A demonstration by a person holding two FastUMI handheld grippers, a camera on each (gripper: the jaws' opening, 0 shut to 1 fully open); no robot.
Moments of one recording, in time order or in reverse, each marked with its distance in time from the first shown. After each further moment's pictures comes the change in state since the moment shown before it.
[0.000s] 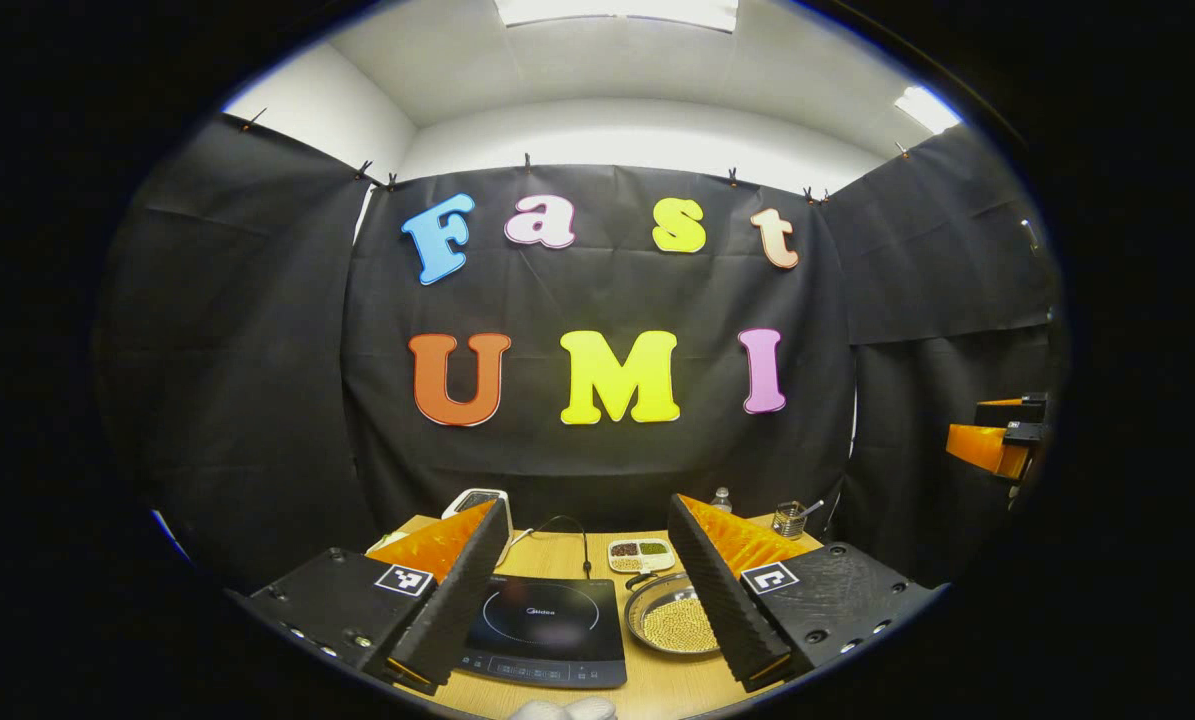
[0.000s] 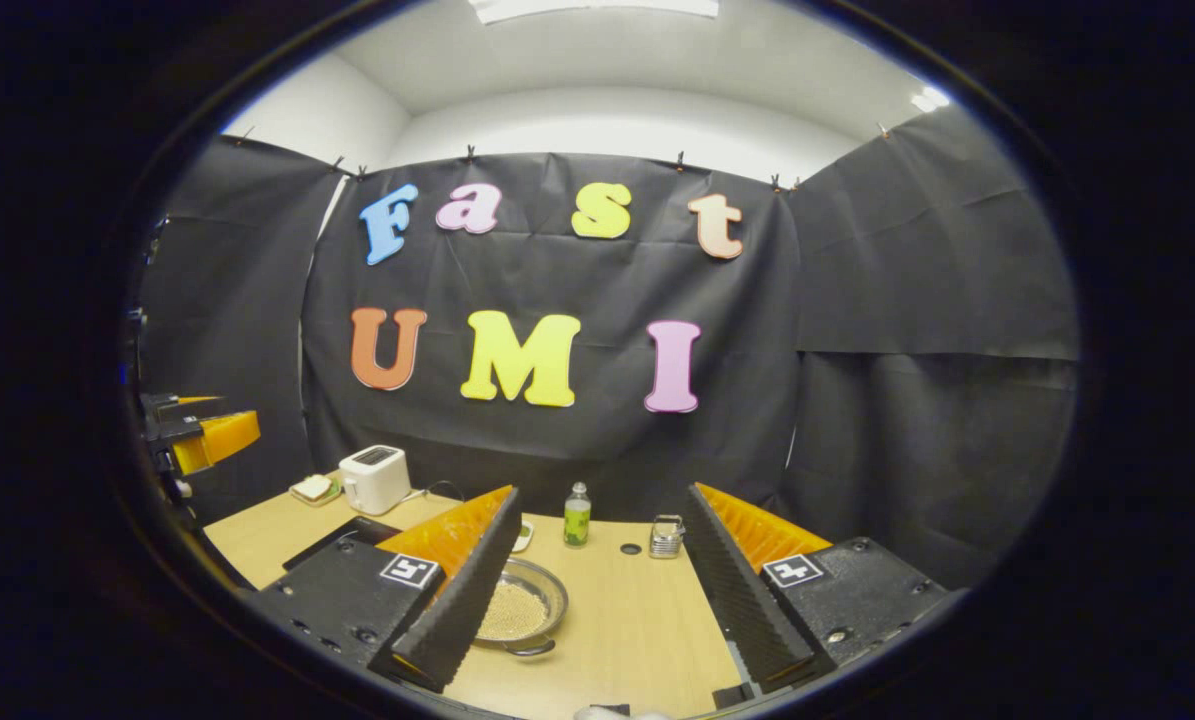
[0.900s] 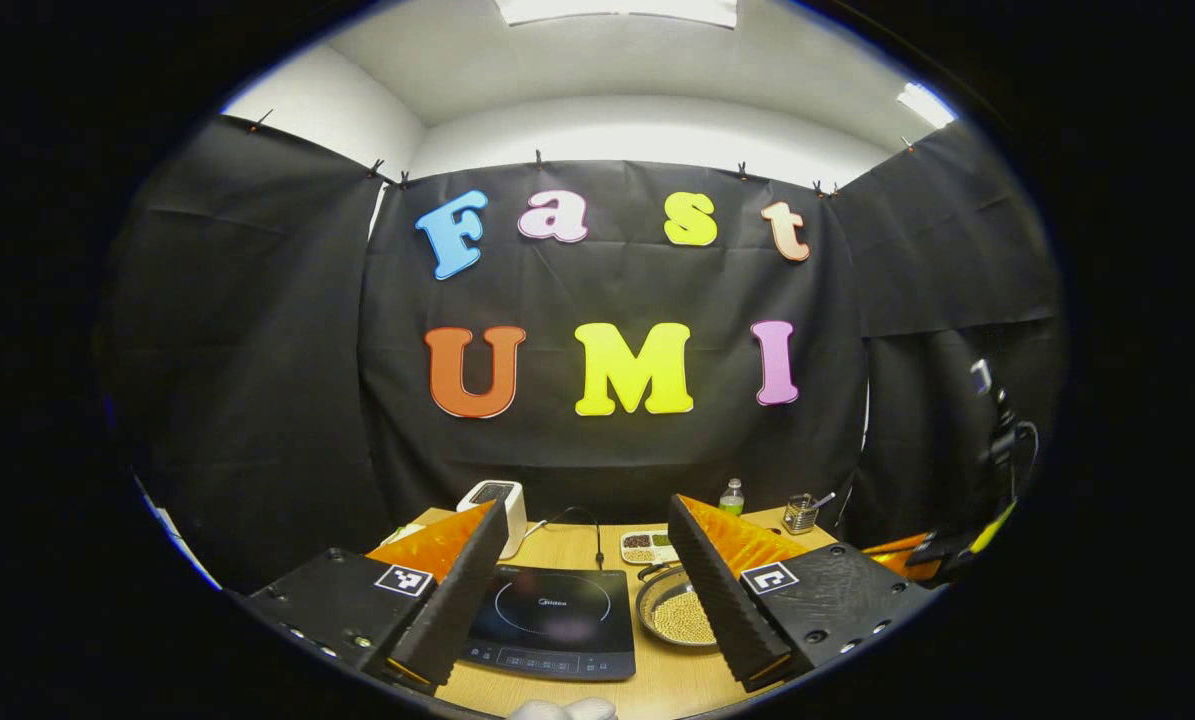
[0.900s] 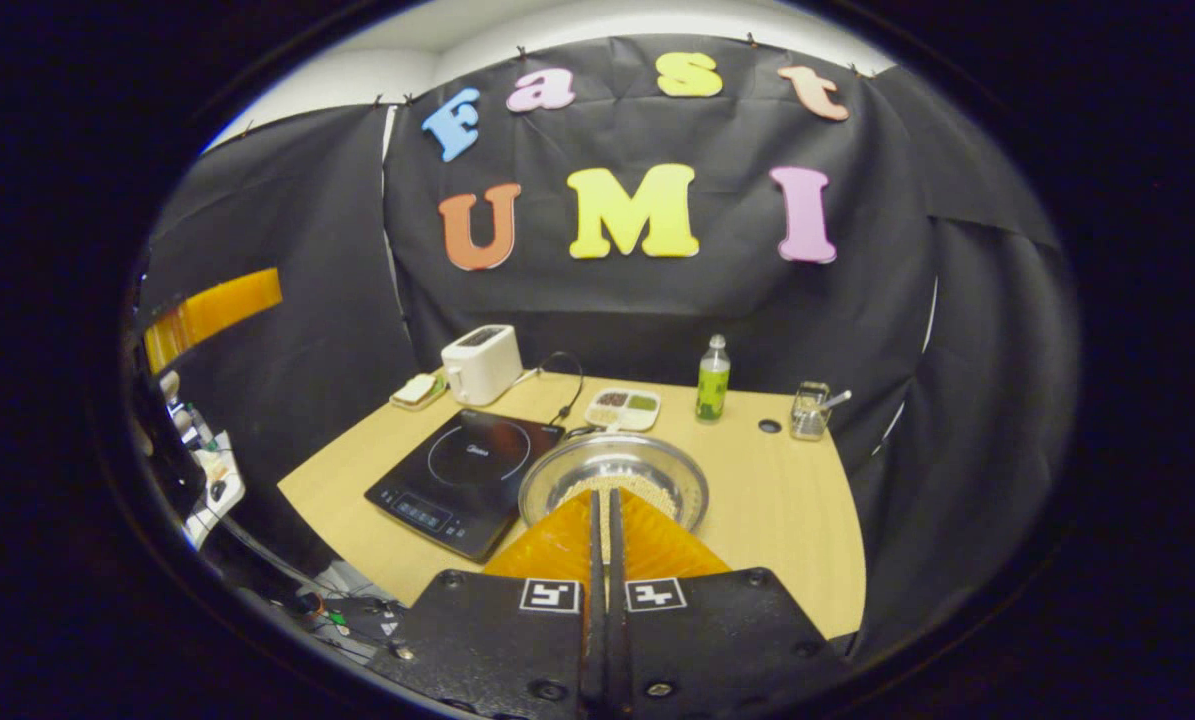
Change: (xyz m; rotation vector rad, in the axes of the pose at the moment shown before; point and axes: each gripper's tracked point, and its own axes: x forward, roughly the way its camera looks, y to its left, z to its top) left arm -0.013 0.009 -0.013 0.001 0.015 0.054; right arm 0.040 0.112 -0.173 0.055 0.449 0.353
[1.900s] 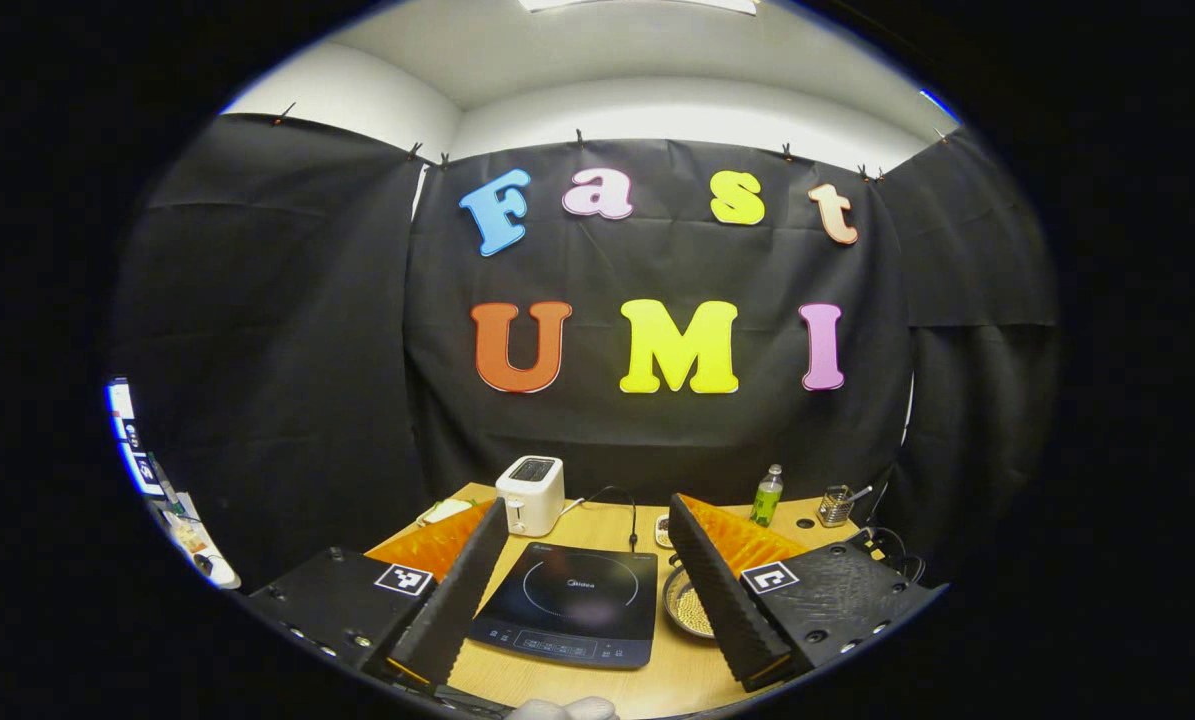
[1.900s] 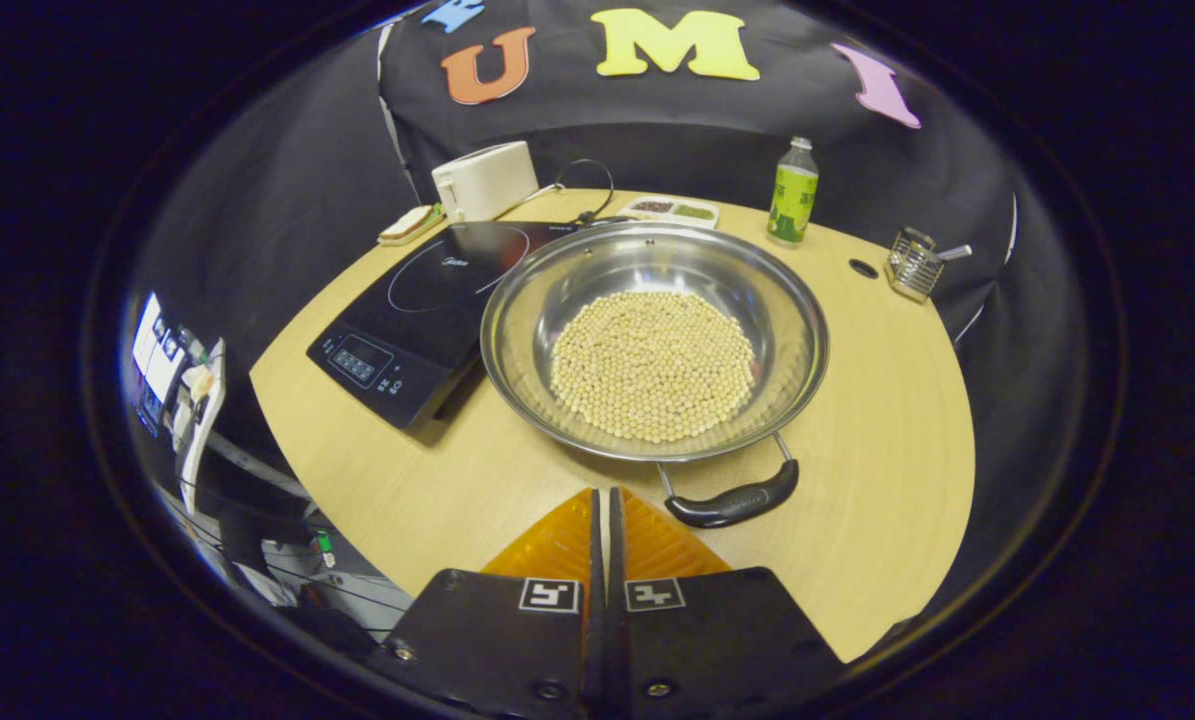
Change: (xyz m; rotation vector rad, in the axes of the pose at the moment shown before) left arm -0.001 0.017 -0.014 -0.021 0.076 0.142; right arm 0.127 -0.008 -0.153 -0.023 0.438 0.084
